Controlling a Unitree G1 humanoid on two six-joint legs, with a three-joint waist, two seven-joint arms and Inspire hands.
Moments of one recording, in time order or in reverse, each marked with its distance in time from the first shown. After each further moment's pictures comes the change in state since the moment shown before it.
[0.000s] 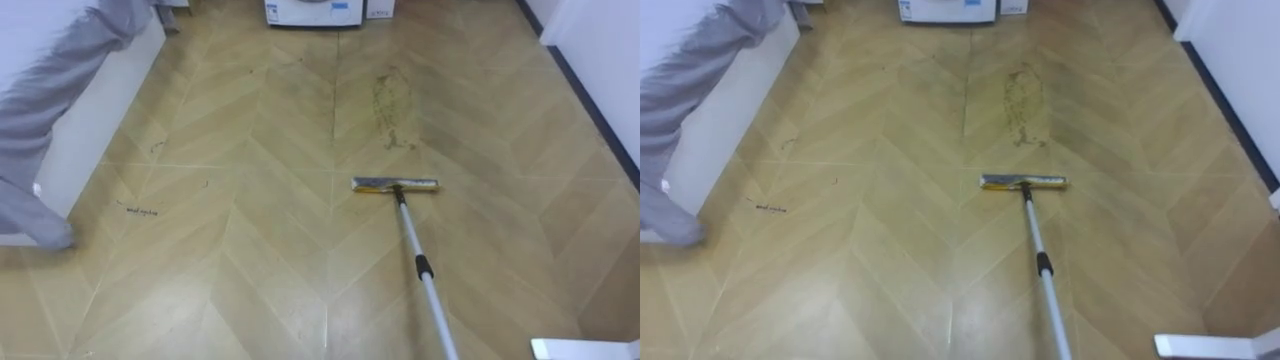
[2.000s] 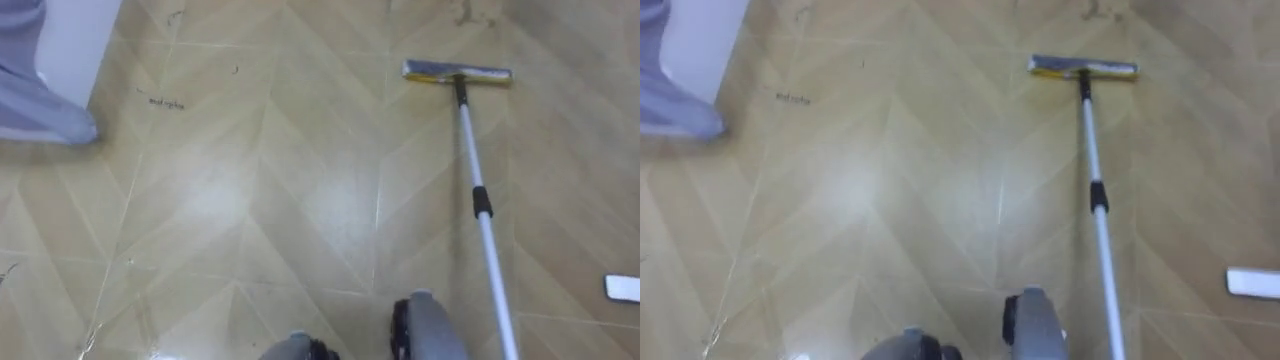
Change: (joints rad) left arm -0.120 0.034 -0.175 0.065 -0.340 -0.099 0.159; right arm -0.106 -0.070 0.112 0.149 0.349 -0.052 -0.116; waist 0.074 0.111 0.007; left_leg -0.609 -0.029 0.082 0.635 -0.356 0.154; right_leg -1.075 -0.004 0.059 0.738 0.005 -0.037
